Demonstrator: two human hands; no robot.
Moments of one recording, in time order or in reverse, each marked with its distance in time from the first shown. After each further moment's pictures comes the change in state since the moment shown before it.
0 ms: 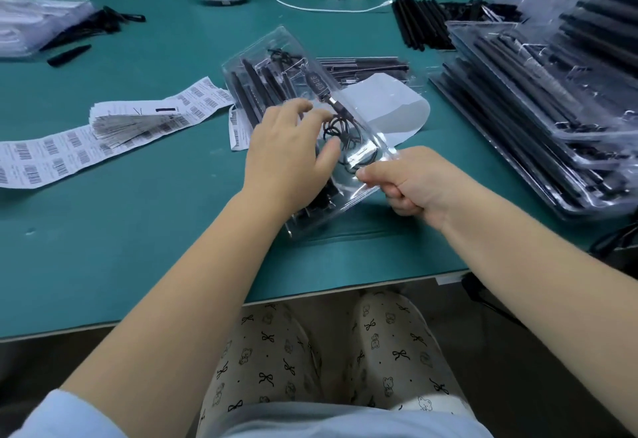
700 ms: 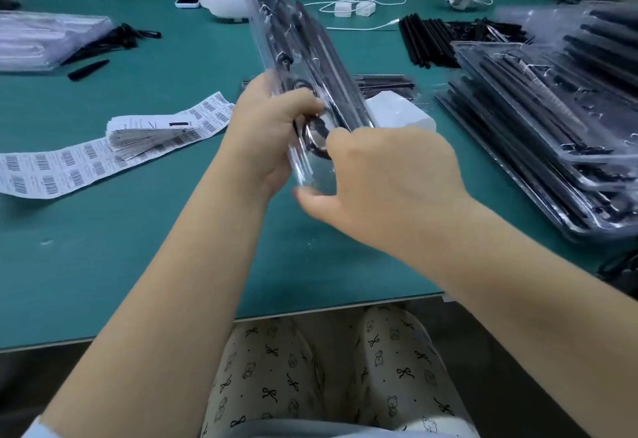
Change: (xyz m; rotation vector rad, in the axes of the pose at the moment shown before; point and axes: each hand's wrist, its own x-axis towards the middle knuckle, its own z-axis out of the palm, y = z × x) left_hand 0.025 0.015 -0.054 -1.490 -0.003 -0.396; right_hand -0.059 -0.054 0.050 -1.293 0.445 -0.824
